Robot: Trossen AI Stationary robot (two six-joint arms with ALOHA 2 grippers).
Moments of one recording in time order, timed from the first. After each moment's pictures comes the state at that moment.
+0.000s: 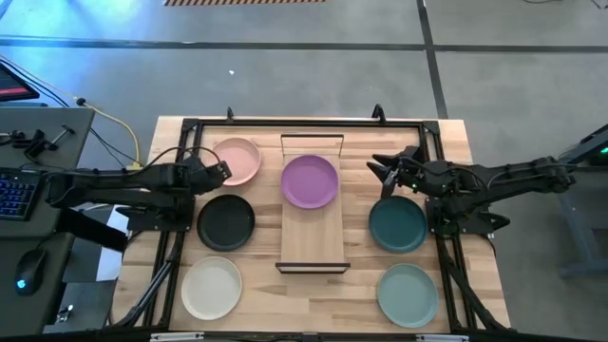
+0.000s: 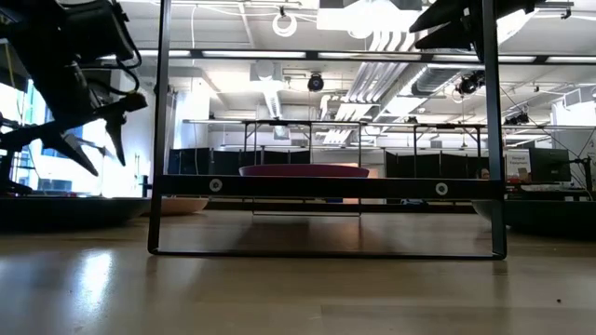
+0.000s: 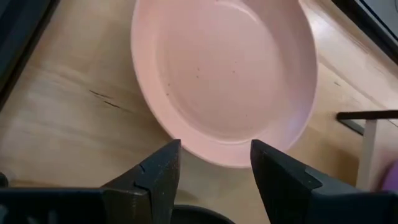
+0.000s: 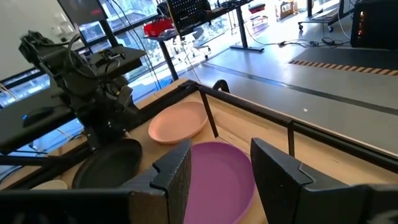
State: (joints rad) left arm 0.18 0.76 0.43 -0.84 -0.48 -1.73; right arm 0.12 0.76 0.66 -0.14 0.64 0.46
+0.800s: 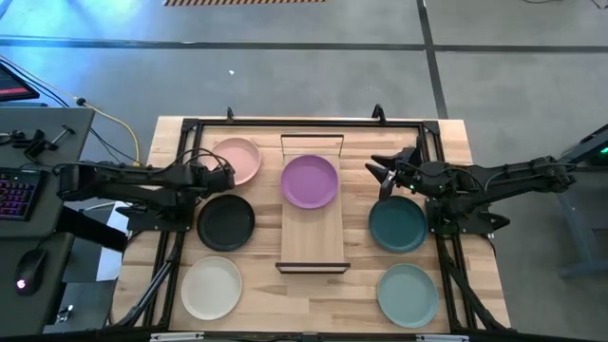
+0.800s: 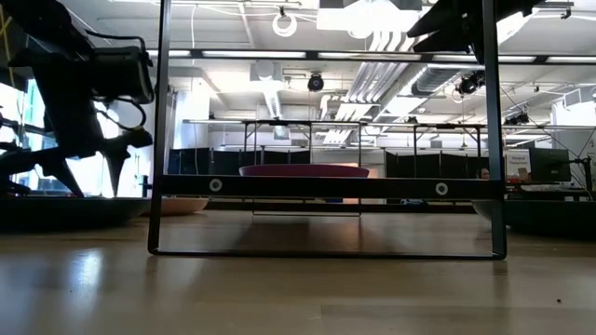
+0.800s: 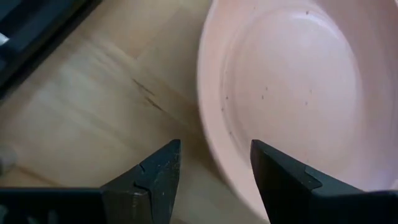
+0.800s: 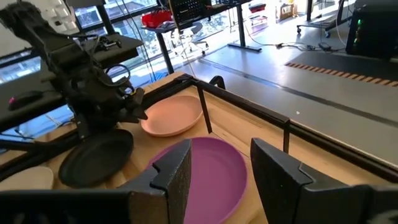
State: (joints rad) left arm 0.26 1.03 0.39 -0.72 -0.47 -1.97; right arm 0.12 0.78 0.66 -0.15 0.64 0.40
